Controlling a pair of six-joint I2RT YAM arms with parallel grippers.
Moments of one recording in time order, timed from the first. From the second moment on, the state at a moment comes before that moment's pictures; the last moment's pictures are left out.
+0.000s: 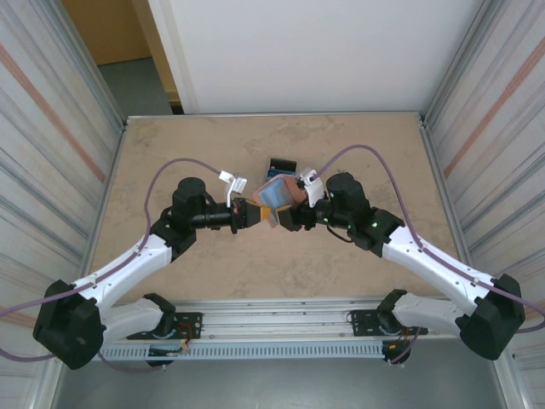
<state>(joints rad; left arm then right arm) -0.57 1.11 0.67 0.20 0.79 -0.51 0.74 1.10 0.87 -0.22 -0.24 0.20</state>
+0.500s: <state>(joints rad) -0.57 1.11 0.67 0.20 0.79 -0.51 0.71 1.05 0.83 -0.22 -0.13 0.23</state>
